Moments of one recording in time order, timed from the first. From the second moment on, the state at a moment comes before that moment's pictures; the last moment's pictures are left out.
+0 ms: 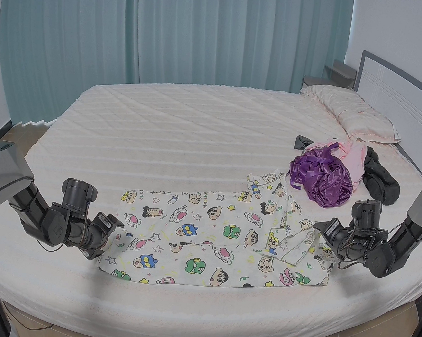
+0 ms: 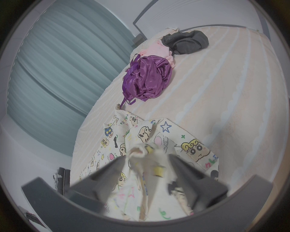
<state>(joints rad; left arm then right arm) -0.12 2.10 -0.79 -0.45 -0.07 -1.10 0.17 2.11 -0.68 -0.87 -0.03 0.86</state>
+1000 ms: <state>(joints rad) -0.12 1.97 -0.62 -0.46 -0.19 -1.09 0.23 2.09 -0.71 -0.75 -0.10 1.06</state>
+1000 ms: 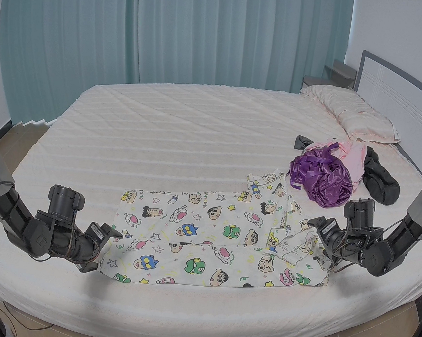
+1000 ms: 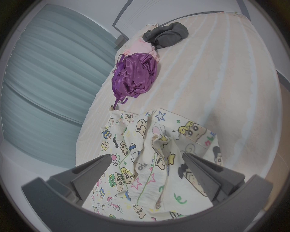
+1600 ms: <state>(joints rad) -0.12 1.97 -0.63 -0.46 -0.19 -1.09 0.25 2.21 -0.84 -0.67 -0.10 1.01</state>
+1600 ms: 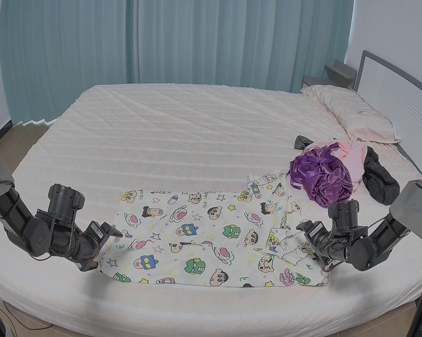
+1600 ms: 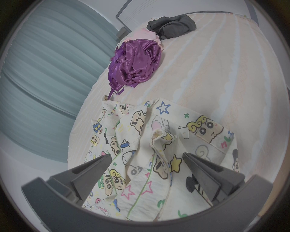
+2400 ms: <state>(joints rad) -0.12 1.97 -0.63 -0.46 -0.19 -1.09 0.25 2.16 -0.81 -0.63 -0.13 0.99</state>
